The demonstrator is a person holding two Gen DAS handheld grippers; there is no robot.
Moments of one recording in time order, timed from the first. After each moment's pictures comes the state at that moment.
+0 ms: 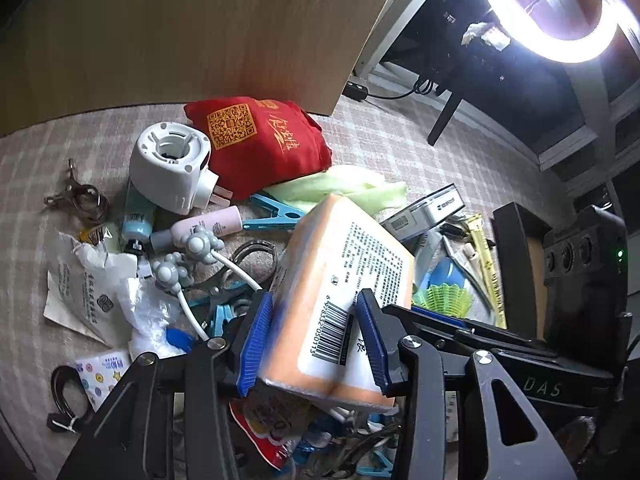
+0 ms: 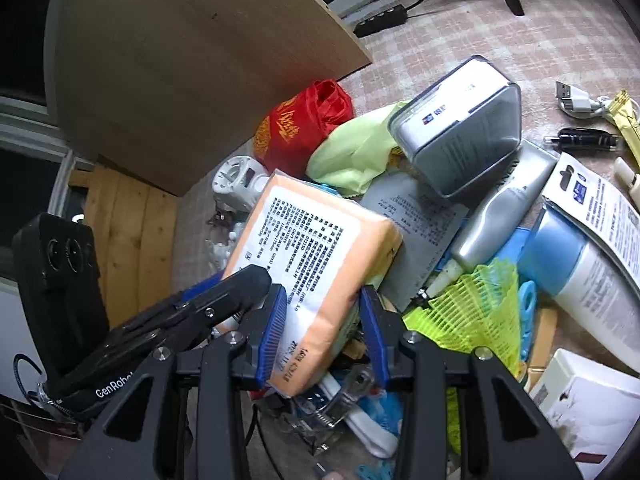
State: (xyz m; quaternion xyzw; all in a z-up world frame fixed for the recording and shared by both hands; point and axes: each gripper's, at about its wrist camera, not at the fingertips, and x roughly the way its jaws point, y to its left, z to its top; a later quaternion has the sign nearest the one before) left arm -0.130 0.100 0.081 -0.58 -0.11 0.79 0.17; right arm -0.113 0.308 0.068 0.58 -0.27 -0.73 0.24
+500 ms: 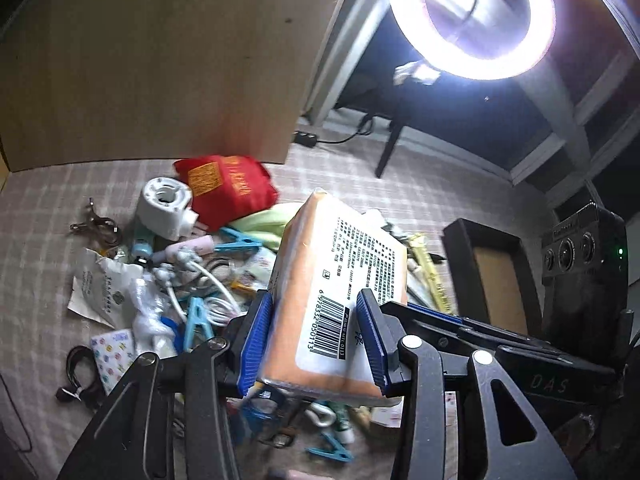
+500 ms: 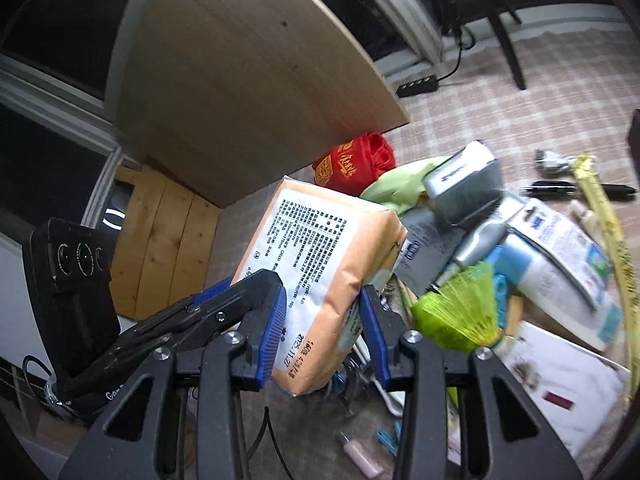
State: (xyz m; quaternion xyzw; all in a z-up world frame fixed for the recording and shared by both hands) left arm -0.083 0.122 0.158 -0.52 -0.10 0.83 0.18; right arm -0.072 0.339 0.148 0.52 -0.25 -0.77 0.27
